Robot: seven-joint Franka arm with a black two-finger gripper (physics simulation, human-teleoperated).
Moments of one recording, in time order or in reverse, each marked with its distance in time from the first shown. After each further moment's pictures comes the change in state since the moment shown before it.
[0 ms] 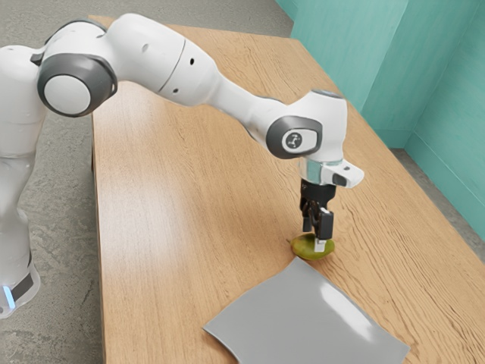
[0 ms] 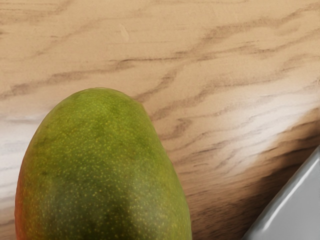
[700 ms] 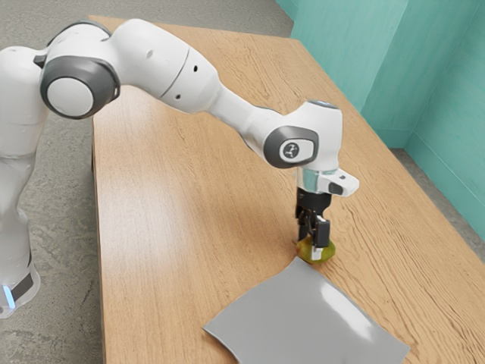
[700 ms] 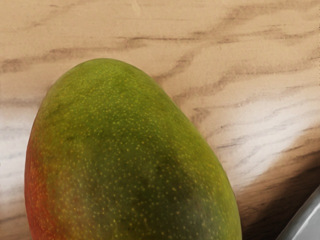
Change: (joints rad) arm -0.001 0.022 0.001 -0.028 -0.028 0.045 -0.003
